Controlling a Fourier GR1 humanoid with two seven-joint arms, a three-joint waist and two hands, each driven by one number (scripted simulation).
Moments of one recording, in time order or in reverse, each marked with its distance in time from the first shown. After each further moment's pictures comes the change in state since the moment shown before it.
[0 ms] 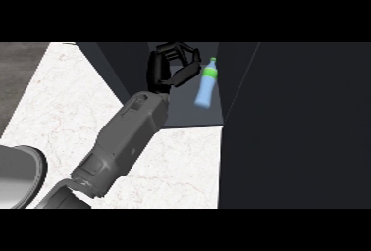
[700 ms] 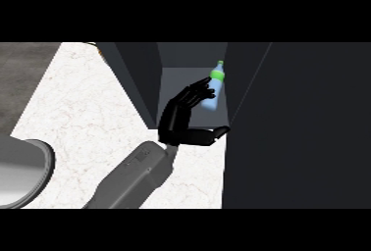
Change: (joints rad) left arm 0.408 0.002 -0.324 -0.498 0.159 -0.174 0.108; right arm 0.033 0.011 0.083 0.000 0.024 -0.054 0.002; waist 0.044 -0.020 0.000
